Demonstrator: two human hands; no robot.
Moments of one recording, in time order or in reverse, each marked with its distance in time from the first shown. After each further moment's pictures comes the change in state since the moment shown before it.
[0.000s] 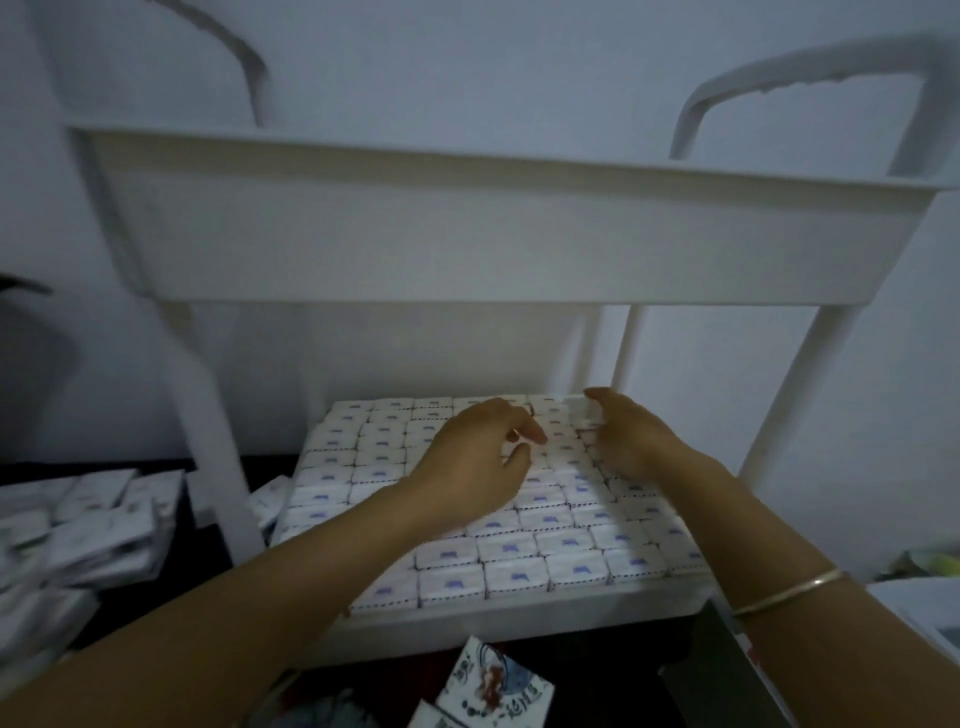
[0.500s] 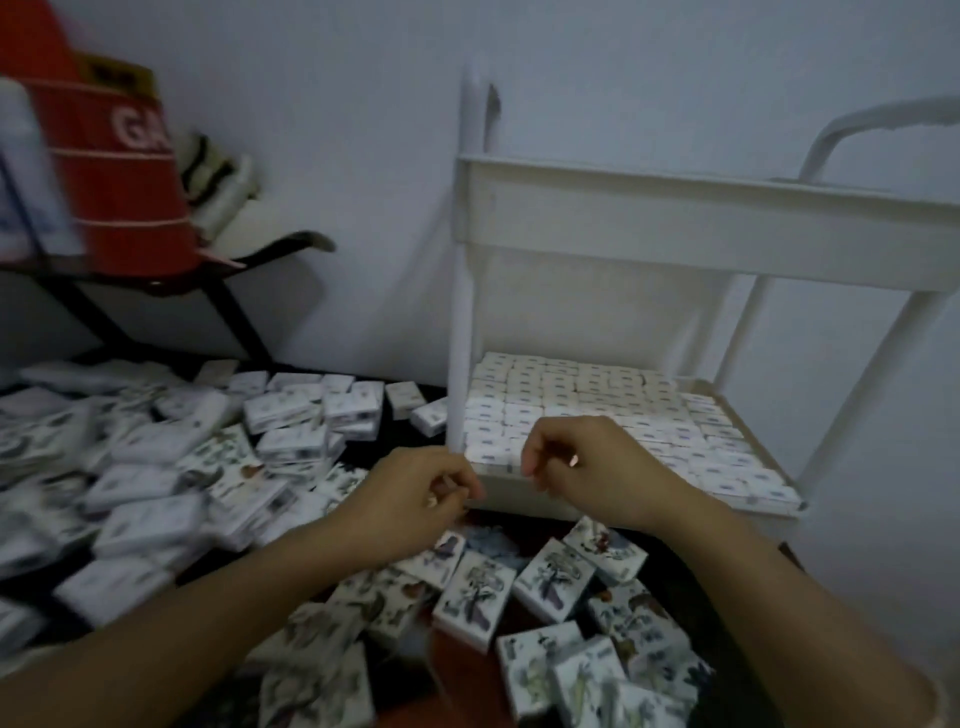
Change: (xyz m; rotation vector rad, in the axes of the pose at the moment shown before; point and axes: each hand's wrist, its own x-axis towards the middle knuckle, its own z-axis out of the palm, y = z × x) left_hand -0.220 0.001 -0.090 0.080 0.043 -0.297; right_hand -0.208 -0.141 0.023 0.135 -0.140 -0.695
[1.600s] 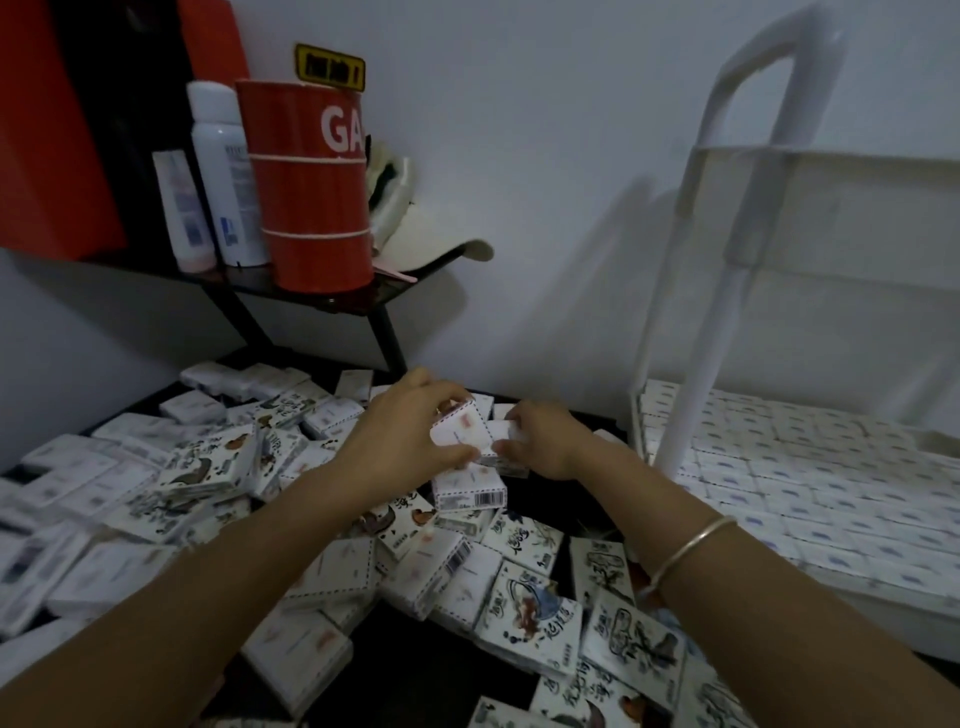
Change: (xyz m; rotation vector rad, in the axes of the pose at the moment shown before) left_hand 0.013 -0.137 -0.122 0.268 0.236 -0.150; right_hand 0.242 -0.031 0.151 -0.273 -0.126 0.012
